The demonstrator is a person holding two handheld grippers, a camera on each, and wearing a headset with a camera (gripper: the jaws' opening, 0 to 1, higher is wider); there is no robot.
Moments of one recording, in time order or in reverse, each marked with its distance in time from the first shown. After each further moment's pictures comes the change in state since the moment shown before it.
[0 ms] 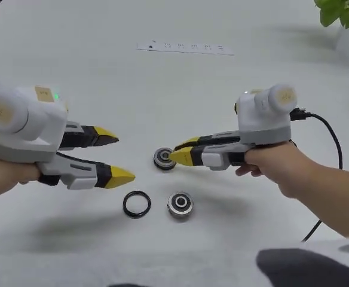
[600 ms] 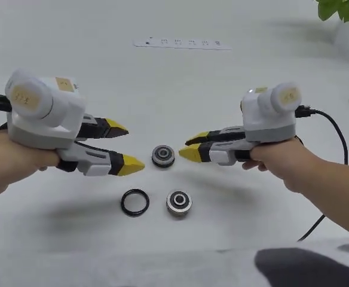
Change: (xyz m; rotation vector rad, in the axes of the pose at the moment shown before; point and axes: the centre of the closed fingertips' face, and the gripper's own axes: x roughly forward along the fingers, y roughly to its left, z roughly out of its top) left arm 0.027 0.010 0.005 -0.001 0.017 -0.017; right arm -0.006 -0.026 -0.014 -0.063 0.037 -0.073
